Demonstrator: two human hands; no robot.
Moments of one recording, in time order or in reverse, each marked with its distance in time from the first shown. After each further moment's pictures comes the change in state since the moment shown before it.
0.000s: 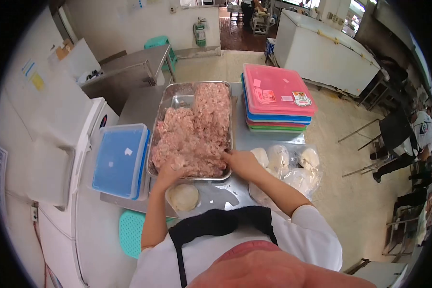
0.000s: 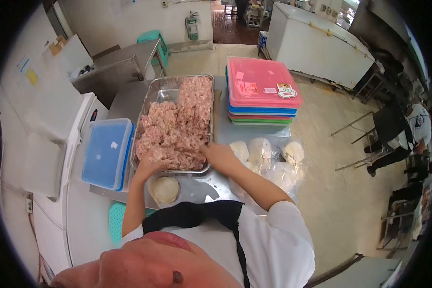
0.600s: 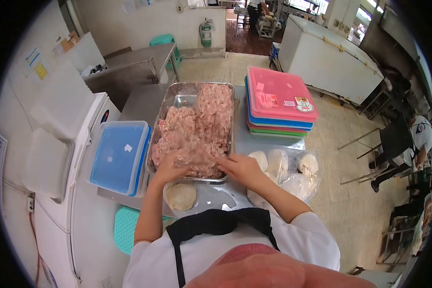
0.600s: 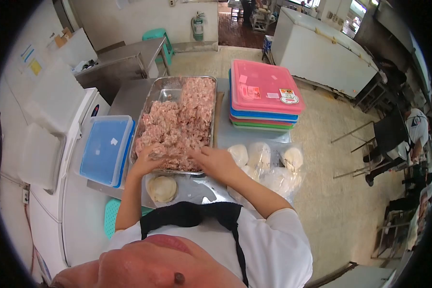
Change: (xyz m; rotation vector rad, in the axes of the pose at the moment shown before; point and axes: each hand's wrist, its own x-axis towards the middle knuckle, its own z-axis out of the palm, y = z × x) left_hand 0.017 0.003 -0.002 0.218 0.006 0.370; right_hand -0.020 -0.032 -0.051 0.208 0.228 -0.171
